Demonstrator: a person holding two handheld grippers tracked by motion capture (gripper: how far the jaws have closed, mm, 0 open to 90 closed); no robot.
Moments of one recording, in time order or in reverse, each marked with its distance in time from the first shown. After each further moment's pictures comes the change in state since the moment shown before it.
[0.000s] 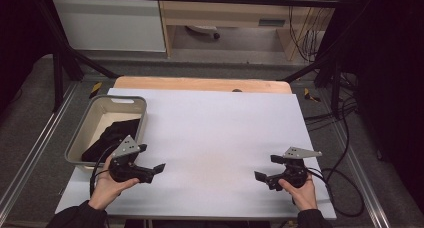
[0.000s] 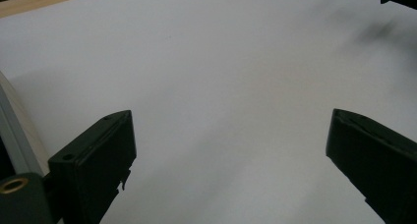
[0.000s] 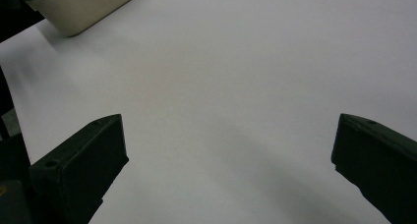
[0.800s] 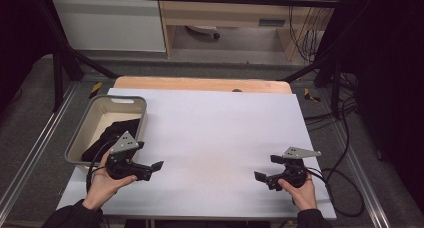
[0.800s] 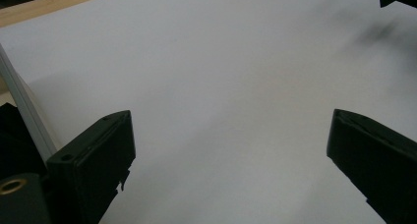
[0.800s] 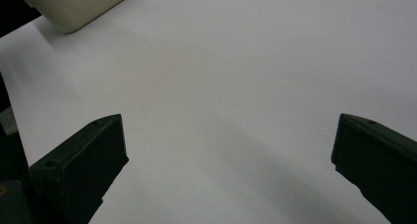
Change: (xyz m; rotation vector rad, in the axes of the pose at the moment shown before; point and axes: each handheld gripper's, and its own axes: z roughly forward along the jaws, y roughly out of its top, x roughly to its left) left arm -0.001 0.015 -0.011 0.039 0.019 0.001; right arm 0.000 0.000 0.001 0.007 -0.006 -0.003
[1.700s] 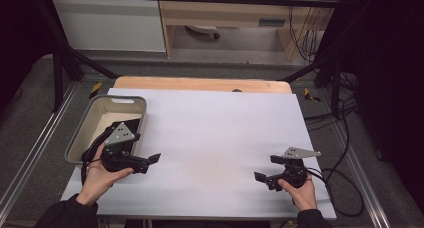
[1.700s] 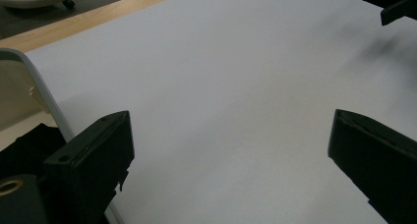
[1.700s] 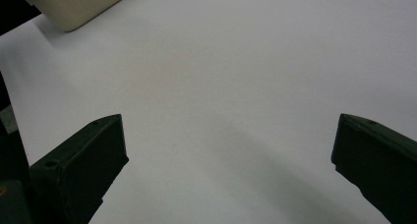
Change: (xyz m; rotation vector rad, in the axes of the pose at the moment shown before) left arm 0.007 0.024 -0.015 -0.021 0.030 0.014; right arm 0.001 0.000 0.000 0.006 0.000 -0.001
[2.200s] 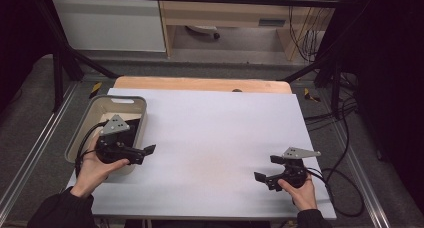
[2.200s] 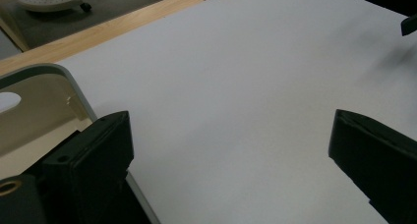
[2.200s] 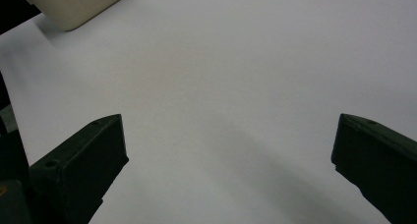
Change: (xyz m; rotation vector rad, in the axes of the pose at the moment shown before) left arm 0.014 0.015 -0.008 0.004 0.045 0.004; right arm 0.000 0.000 0.000 0.003 0.001 -0.001
